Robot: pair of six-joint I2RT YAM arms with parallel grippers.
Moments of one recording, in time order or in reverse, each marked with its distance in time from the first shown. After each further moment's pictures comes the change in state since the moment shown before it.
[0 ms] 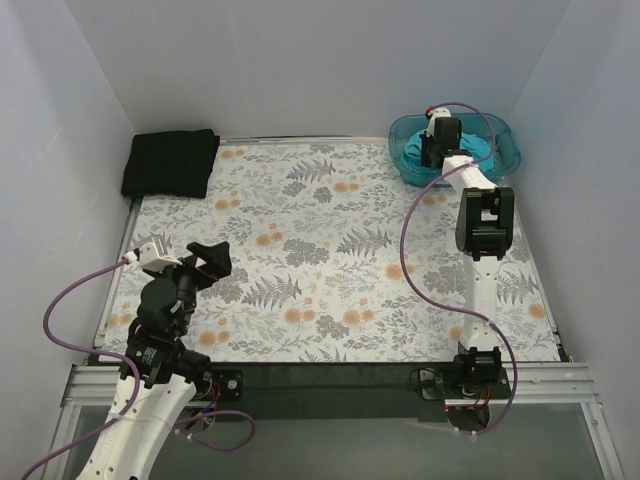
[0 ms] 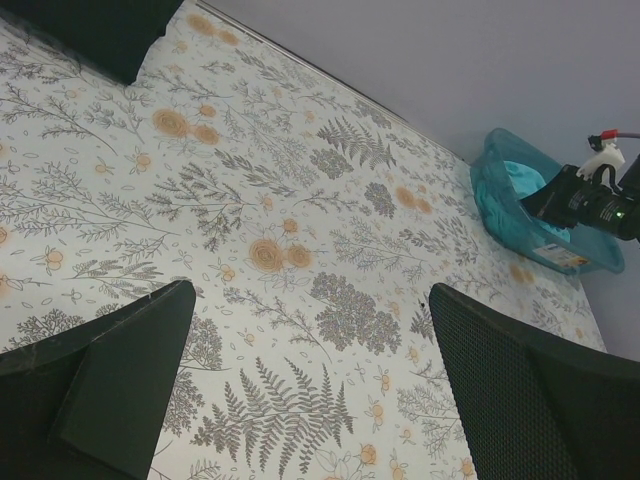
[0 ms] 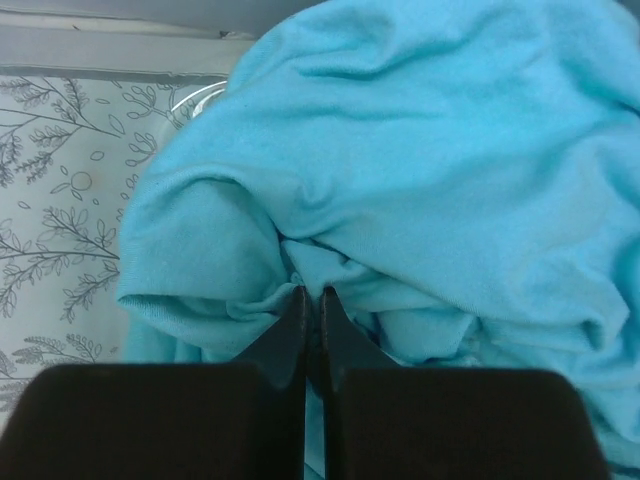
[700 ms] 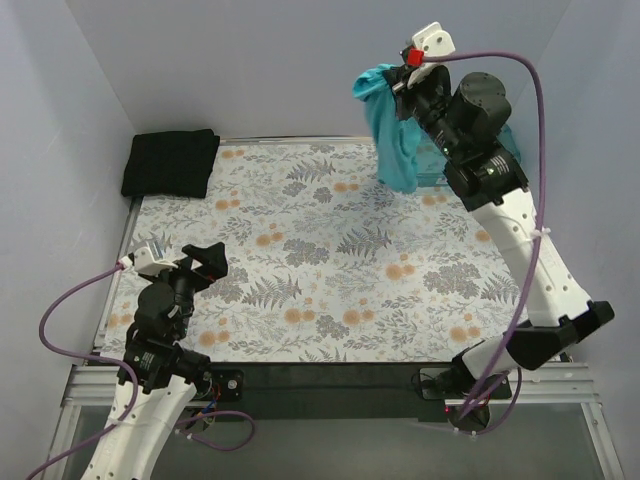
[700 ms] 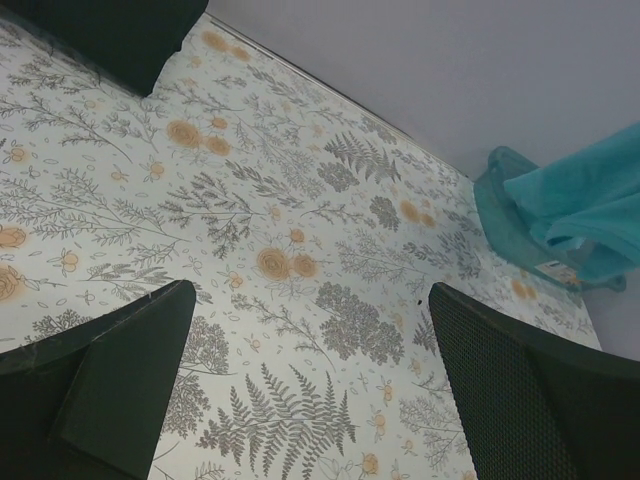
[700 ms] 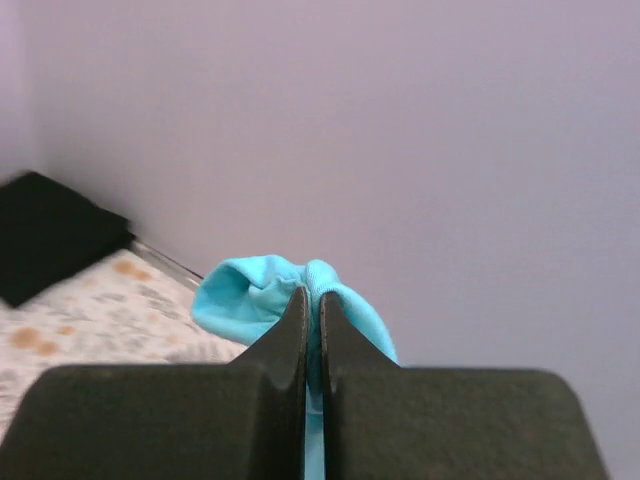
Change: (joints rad) left arm 0.000 -0.032 0.000 -0.021 -0.038 -0.005; right arm 0.412 -0.966 -0.173 -0.049 -0.008 -0.240
